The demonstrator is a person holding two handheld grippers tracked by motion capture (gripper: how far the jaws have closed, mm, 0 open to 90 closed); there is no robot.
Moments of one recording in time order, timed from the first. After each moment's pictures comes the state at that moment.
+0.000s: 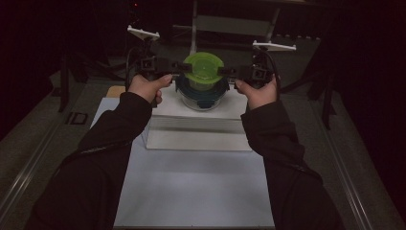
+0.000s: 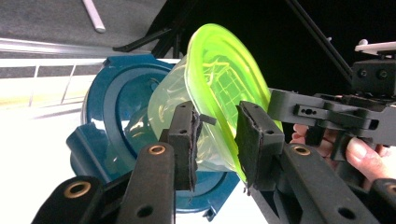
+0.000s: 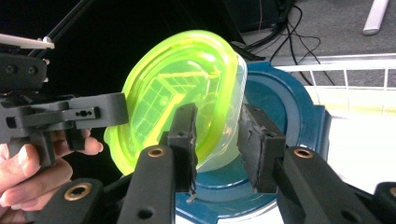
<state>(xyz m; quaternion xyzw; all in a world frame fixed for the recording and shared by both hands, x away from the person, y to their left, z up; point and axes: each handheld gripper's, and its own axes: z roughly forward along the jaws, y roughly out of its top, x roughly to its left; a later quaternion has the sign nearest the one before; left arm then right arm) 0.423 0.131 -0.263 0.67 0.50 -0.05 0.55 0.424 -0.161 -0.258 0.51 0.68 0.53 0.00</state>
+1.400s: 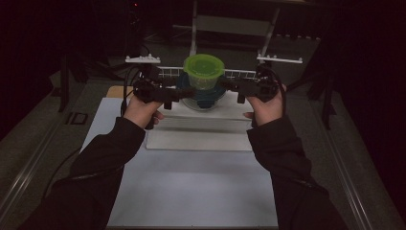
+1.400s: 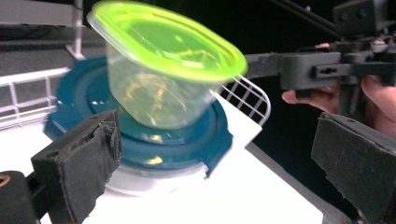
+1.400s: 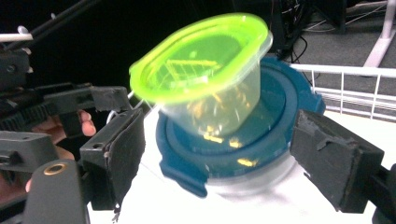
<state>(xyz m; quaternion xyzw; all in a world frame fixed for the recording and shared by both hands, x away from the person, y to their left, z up) 0.364 0.126 -0.293 0.72 0.37 0.06 0.59 0.392 -0.174 -0.275 0.43 0.71 0.55 0.06</state>
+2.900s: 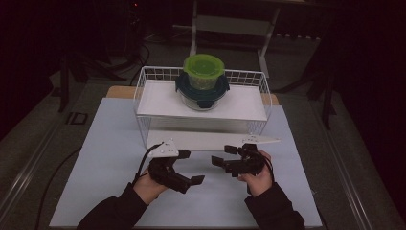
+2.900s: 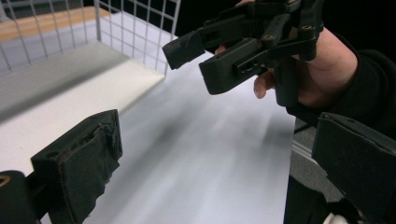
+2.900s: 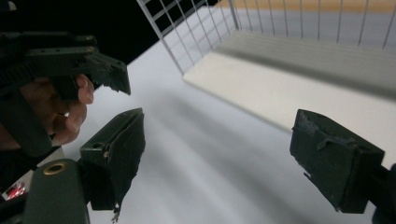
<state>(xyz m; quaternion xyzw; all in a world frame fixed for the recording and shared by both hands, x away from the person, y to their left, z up) 0.260 0.088 -0.440 0.79 0.27 0.03 0.55 0.304 -0.187 -0.449 0.37 0.76 0.53 0.01</state>
